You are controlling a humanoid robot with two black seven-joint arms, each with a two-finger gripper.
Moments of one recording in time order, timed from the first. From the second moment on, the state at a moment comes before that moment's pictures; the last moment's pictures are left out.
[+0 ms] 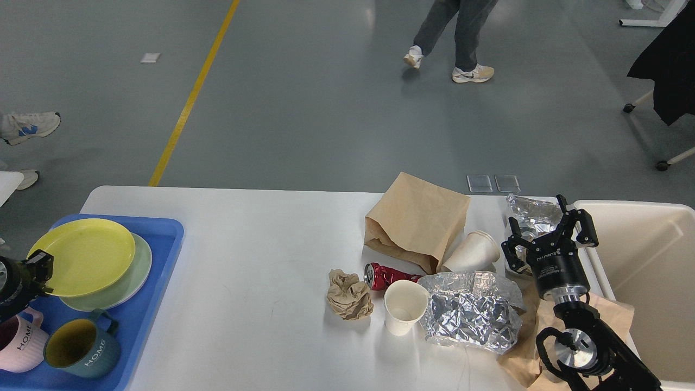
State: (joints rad) left arm -1.15 0.68 1.08 -0.66 -0.51 -0.32 0.16; right arm 0.18 -0.11 1.37 0.86 -0.54 0.36 0.43
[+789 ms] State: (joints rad) left arm -1.12 0.62 1.06 -0.65 -0.51 -0.27 0.16; right arm 0.18 -0.11 1.37 0.86 -0.54 0.36 0.43
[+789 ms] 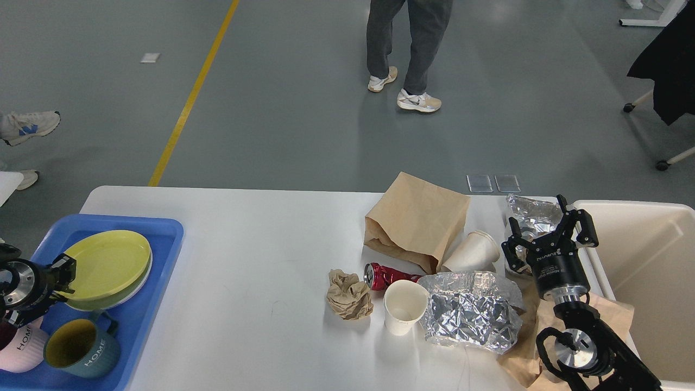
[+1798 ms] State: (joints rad) left arm -0.77 0.66 -0.50 -0.65 -0.44 -0.28 0.14; right arm 0.18 -0.11 1.37 0.86 -0.54 0.36 0.43
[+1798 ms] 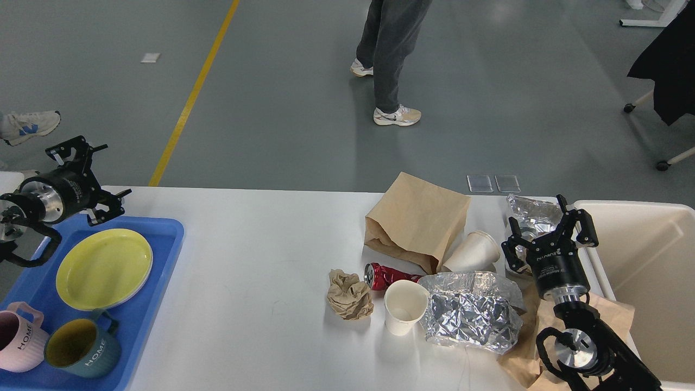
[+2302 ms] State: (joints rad) left arm -0.28 0.37 -1.15 -1.00 -0.16 -0.39 -0.33; right arm 0.18 -0.11 1.37 0.86 -0.54 0.36 0.43
